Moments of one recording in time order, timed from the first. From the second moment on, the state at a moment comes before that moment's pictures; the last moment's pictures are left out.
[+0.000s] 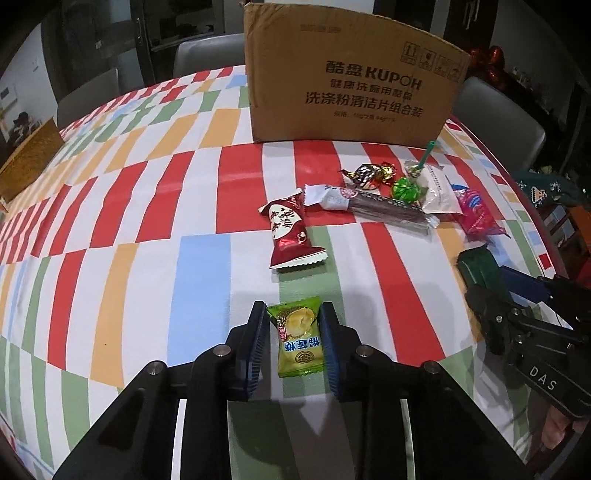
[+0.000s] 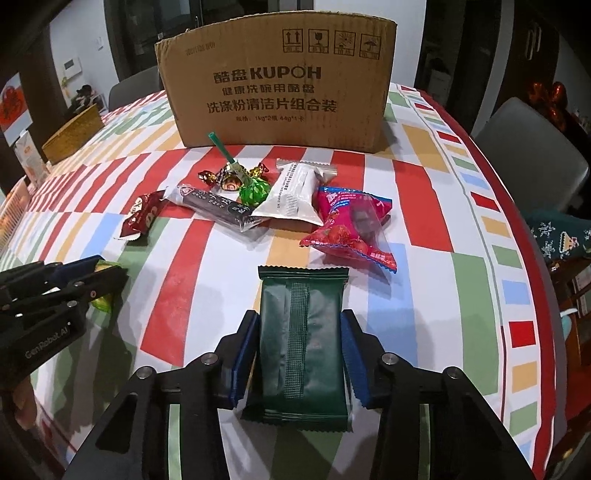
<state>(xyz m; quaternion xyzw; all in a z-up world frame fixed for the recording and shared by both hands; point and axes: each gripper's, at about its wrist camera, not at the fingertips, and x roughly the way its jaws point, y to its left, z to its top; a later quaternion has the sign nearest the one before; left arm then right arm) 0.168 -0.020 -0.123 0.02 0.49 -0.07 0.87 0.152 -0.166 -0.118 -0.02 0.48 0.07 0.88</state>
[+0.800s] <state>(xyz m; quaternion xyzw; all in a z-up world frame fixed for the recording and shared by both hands) 0.134 -0.034 -0.023 0.03 0.38 -0.11 0.92 0.124 -0.169 -0.035 0.01 0.38 0.11 0.92</state>
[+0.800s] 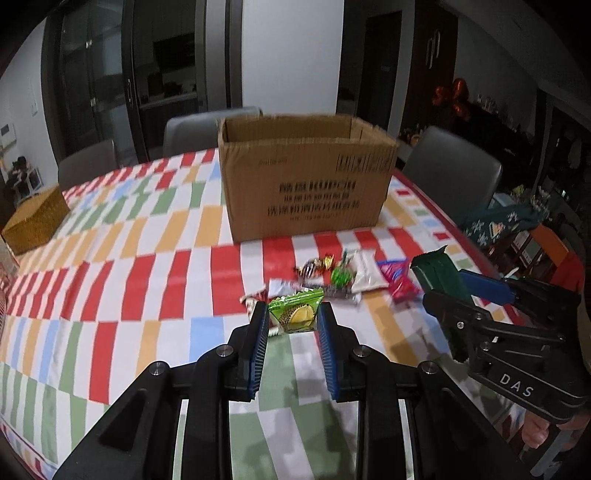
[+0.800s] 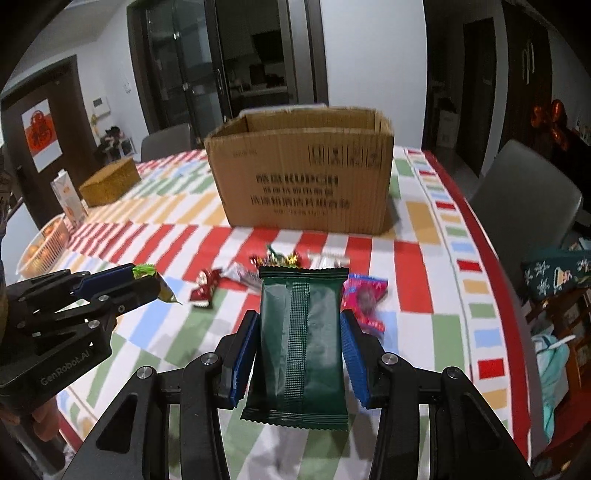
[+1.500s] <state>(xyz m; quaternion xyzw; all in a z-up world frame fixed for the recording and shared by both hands) 0.188 -0.034 0.051 0.03 0.30 -0.11 0.95 0.168 -0.169 0.038 0.00 0.30 0.11 0.95</state>
